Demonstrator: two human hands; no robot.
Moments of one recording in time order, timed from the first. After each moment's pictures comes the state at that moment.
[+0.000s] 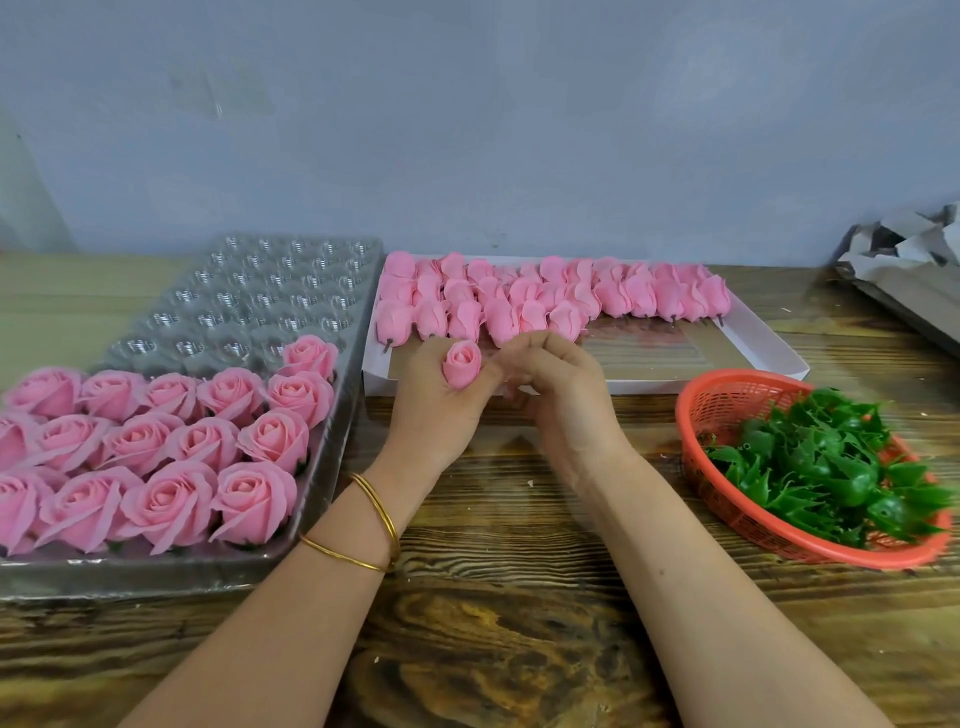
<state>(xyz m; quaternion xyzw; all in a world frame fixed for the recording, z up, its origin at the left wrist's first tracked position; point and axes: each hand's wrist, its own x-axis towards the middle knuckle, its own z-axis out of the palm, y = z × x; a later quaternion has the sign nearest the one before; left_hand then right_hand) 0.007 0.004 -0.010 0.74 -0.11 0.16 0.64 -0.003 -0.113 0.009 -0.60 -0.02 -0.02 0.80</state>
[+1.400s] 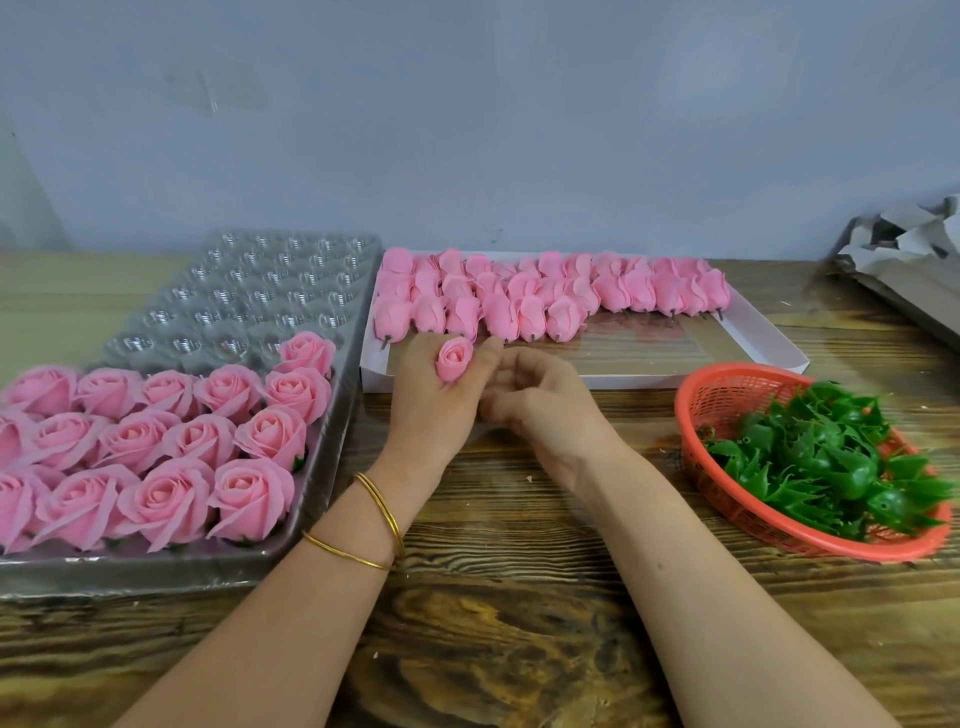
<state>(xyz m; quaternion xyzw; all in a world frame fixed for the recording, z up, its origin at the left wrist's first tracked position) 0.002 0.000 -0.006 0.73 -0.06 0.21 0.65 -0.004 -0.110 0.002 -0.67 -0.03 0.05 0.74</state>
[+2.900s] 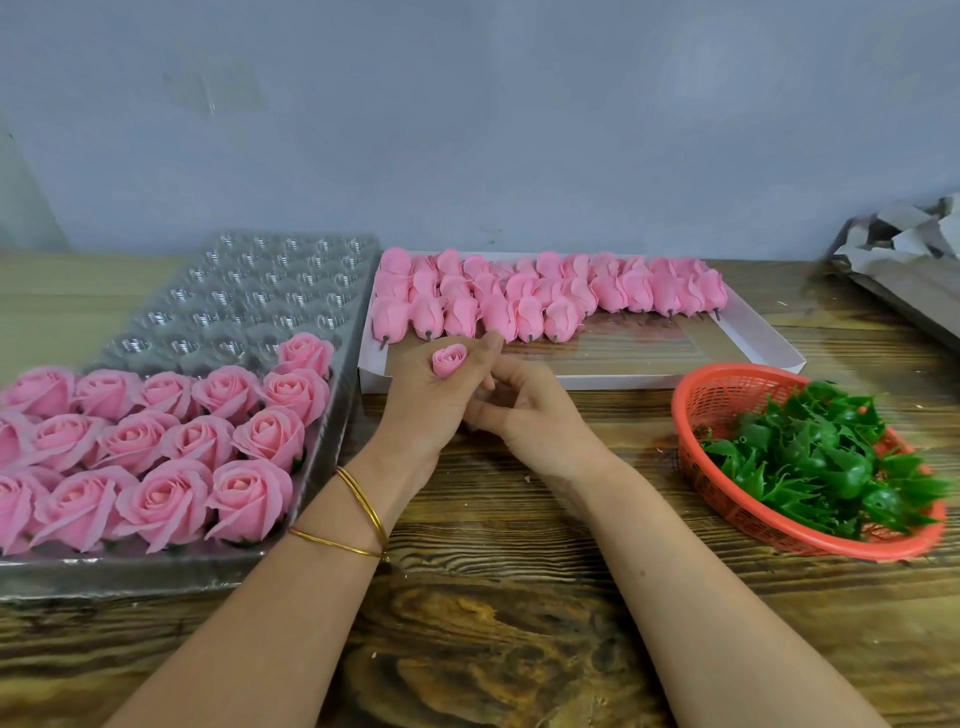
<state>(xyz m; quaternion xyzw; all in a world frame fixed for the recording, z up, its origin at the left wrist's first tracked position) 0.010 0.004 -0.010 0.64 -0.11 0.09 0.75 -0.007 -0.107 -0.004 -0.73 -0.18 0.01 0.65</state>
